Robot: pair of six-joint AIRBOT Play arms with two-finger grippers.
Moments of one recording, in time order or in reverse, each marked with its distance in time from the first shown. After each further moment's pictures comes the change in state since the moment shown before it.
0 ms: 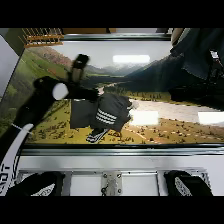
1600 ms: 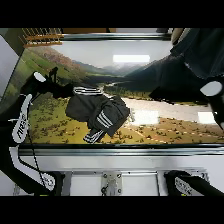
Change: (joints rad) left arm 0.491 -0.554 0.260 -0.435 -0.099 0.222; right arm 0.027 -0.370 0.000 0.155 -0.034 0.050
